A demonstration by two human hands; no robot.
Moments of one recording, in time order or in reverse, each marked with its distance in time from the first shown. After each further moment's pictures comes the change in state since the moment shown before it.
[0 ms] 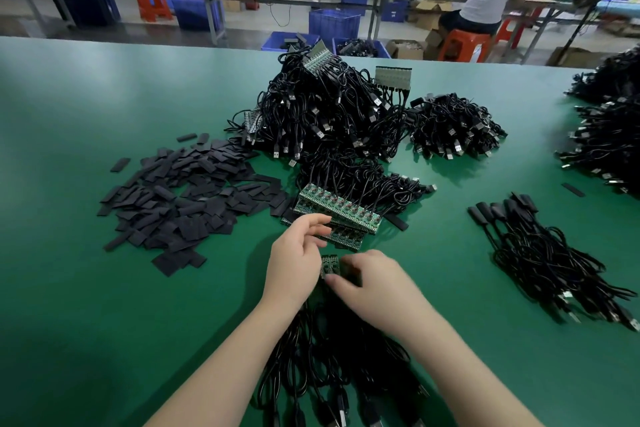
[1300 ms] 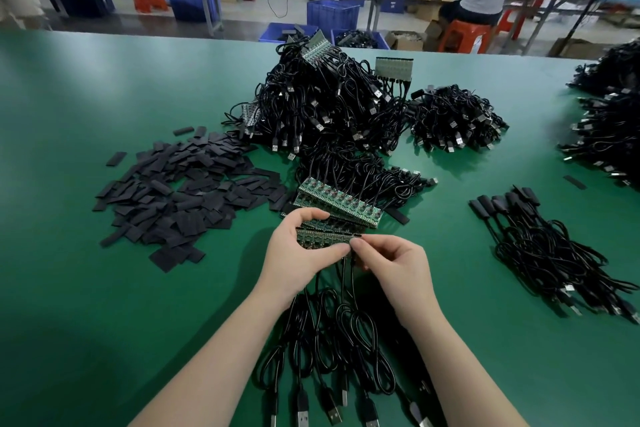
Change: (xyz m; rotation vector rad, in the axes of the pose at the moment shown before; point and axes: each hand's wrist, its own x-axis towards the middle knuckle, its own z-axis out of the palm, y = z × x) left_hand -0.002 -0.002 -0.012 -0.174 -0.074 -0.096; right_hand 0.009 0.029 0.018 1.002 0.373 0.029
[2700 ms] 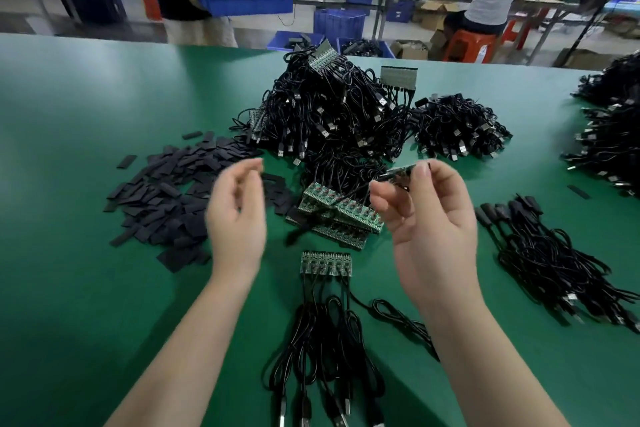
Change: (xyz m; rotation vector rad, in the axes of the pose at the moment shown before) left_hand 0.015 0.042 -0.045 -0.008 0.479 0.429; right_hand -0.014 -0.098 0.009 0.694 -0.011 -0.222
